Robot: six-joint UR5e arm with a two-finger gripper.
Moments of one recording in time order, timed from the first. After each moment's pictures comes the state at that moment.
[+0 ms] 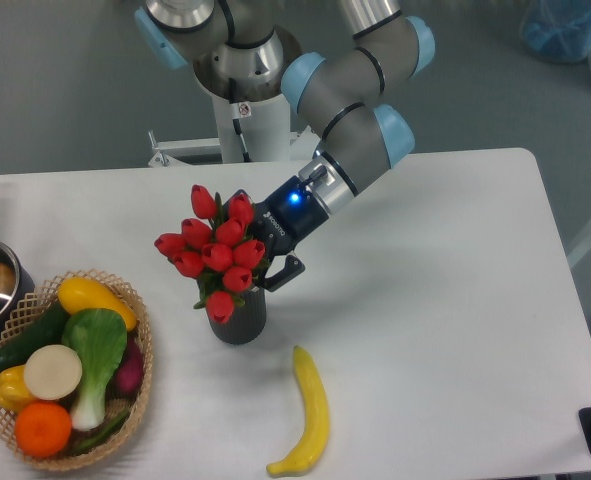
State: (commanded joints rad) arm 2.65 -1.79 -2.05 -0.99 0.31 1.64
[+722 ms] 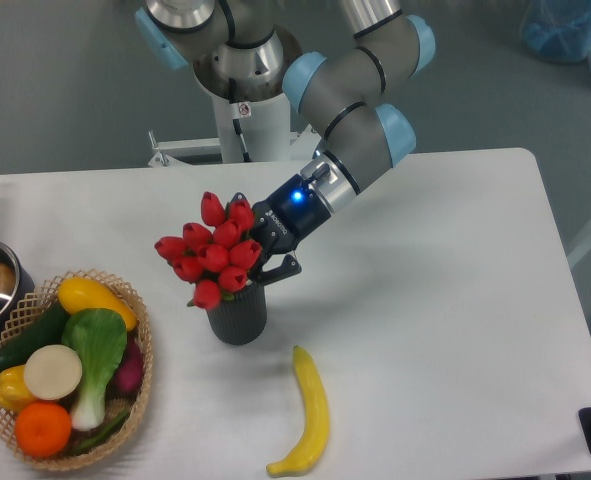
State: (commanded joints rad) arm 2.66 -1.79 -2.06 -0.99 0.30 1.64
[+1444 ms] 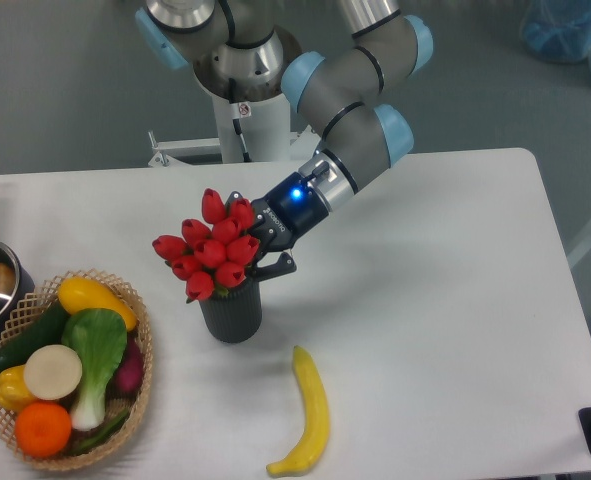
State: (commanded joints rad) arm 2.66 -1.78 -2.07 -0.99 0.19 1.63
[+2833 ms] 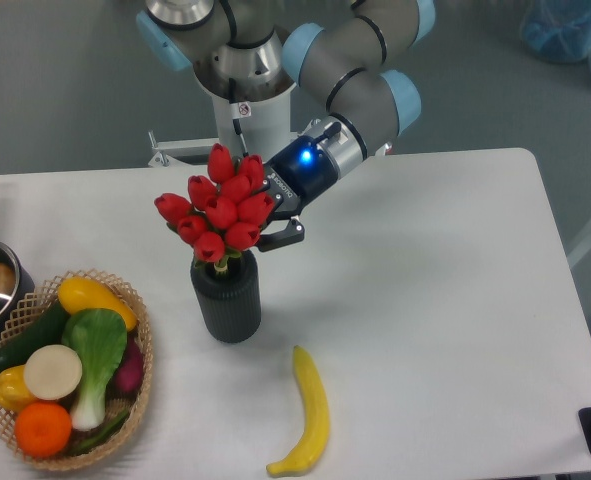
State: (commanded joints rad) arm 2.69 -1.67 -2.07 -1.00 0.06 1.45
